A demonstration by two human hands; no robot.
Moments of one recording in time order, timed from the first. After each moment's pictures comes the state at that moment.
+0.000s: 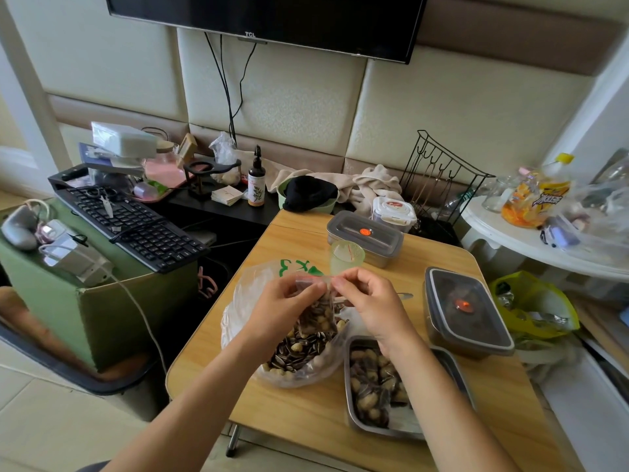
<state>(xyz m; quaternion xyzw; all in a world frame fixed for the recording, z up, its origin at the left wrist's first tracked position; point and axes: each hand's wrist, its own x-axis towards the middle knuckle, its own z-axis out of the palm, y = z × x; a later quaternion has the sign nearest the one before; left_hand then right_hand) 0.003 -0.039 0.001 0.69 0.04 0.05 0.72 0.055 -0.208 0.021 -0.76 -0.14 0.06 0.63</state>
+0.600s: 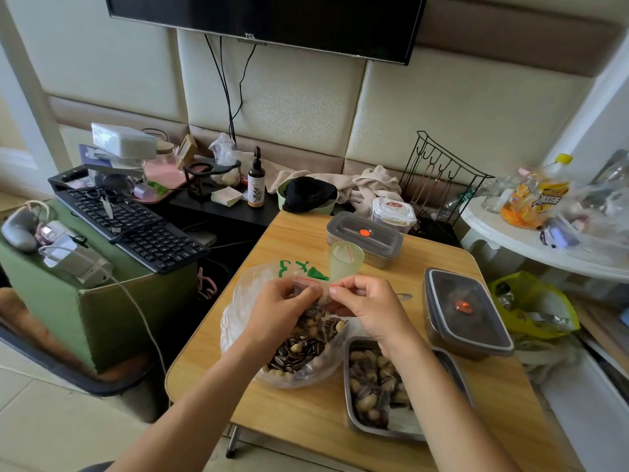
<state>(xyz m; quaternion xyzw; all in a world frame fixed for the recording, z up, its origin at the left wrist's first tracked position) 0.001 -0.044 0.005 0.71 0.08 0.09 0.69 0.055 -0.207 0.021 -0.76 -0.11 0.10 0.63</state>
